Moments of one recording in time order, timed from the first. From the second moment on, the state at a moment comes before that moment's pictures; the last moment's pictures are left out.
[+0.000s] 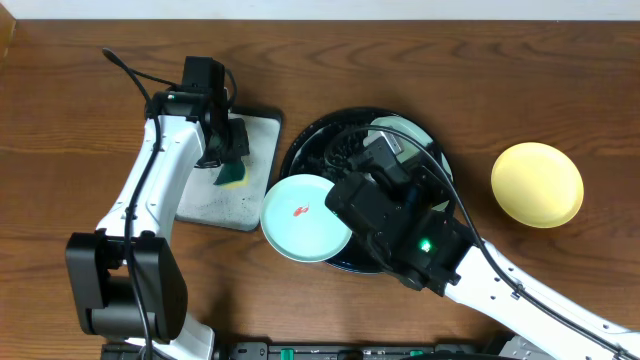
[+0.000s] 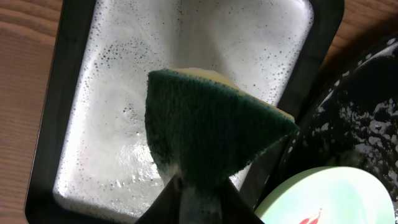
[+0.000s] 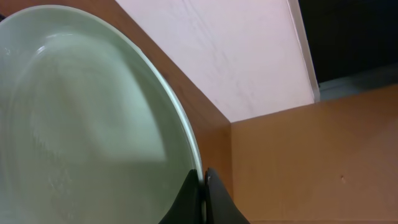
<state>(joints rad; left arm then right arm) -0.07 1.74 1.38 -0.97 0.02 -0.25 0.94 1.36 1.16 -0.80 1.20 -0.10</state>
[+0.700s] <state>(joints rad) -0.07 1.74 1.38 -0.97 0.02 -0.25 0.82 1.36 1.16 -0.83 1.02 0.01</state>
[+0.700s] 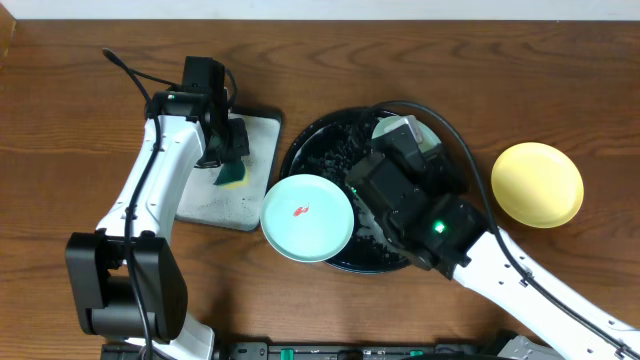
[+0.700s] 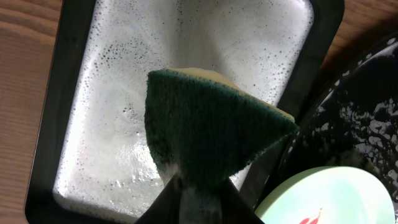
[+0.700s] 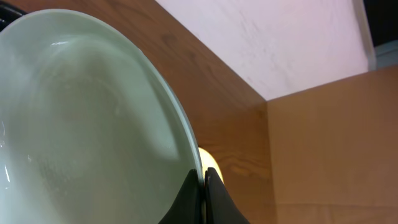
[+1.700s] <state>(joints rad) -0.07 1.74 1.38 -0.97 0.02 -0.25 0.79 1.36 1.16 -0.86 0.92 0.10</state>
